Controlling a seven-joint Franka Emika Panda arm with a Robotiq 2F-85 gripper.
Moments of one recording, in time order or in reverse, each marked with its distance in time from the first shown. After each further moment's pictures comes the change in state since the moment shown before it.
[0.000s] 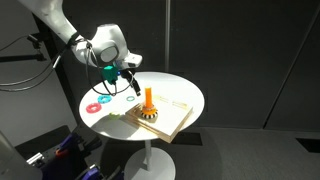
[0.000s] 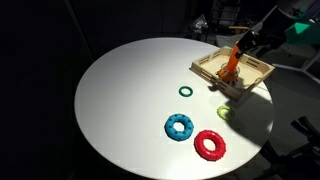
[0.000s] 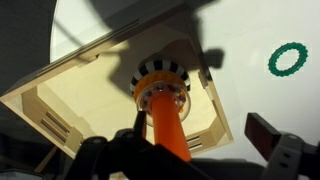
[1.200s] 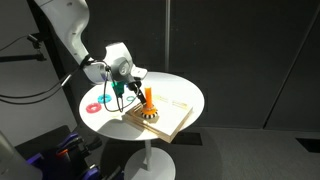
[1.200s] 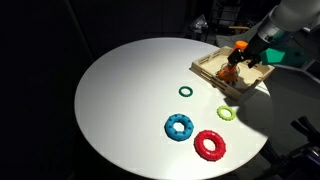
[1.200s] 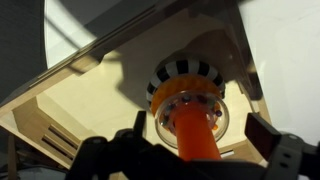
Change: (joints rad) arm 0.101 0.232 -0.181 0.091 -0.410 0.139 0.400
